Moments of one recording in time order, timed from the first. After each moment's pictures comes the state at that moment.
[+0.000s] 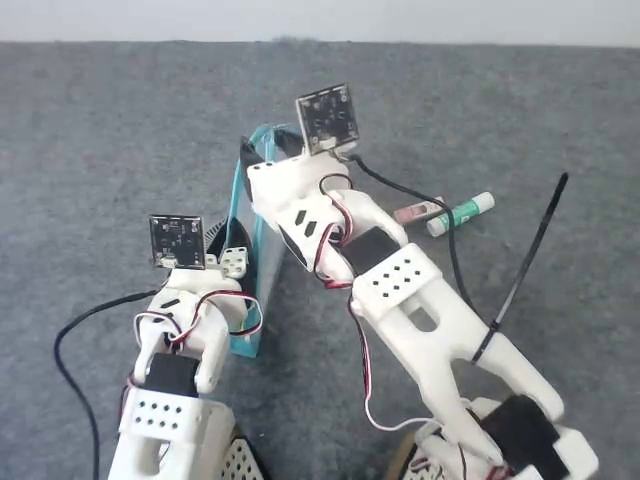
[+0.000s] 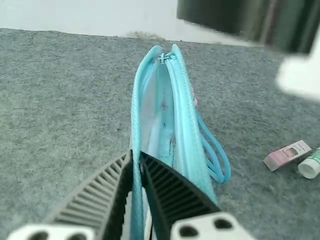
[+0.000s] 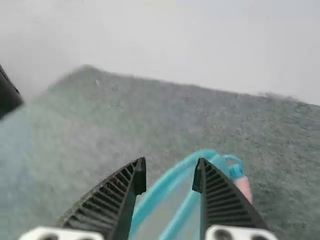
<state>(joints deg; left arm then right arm) 2.5 -75.8 87.6 29.8 13.1 -39.7 -15.7 27.7 17.1 -11.6</state>
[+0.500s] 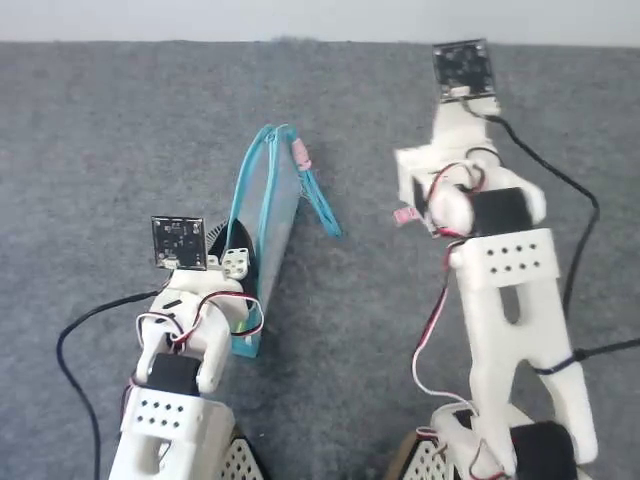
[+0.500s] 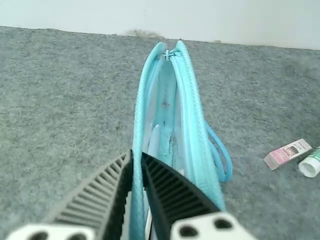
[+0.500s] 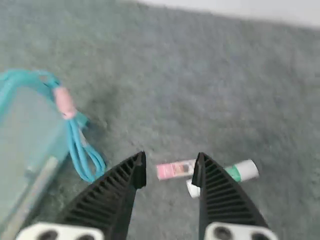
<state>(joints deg) 2.6 -75.8 88.7 28.1 13.1 -11.9 -23.4 14.0 62.4 -0.8</state>
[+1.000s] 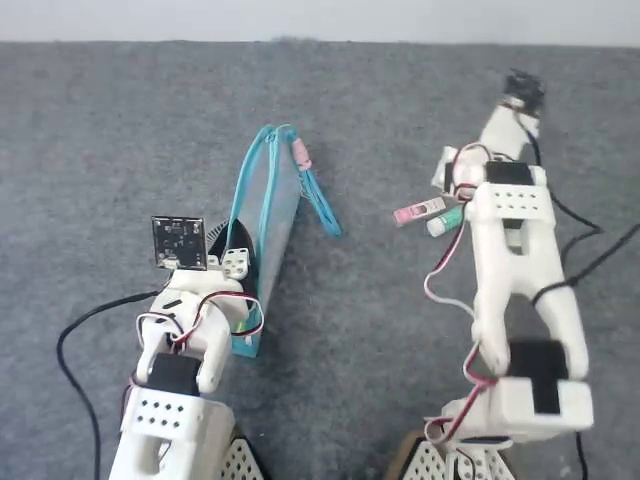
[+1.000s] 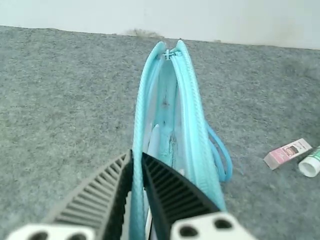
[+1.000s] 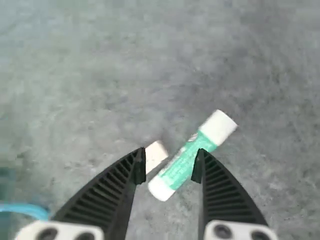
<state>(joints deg) 2.6 -75.8 88.8 28.1 13.1 -0.4 3.3 14.9 48.1 -20.9</state>
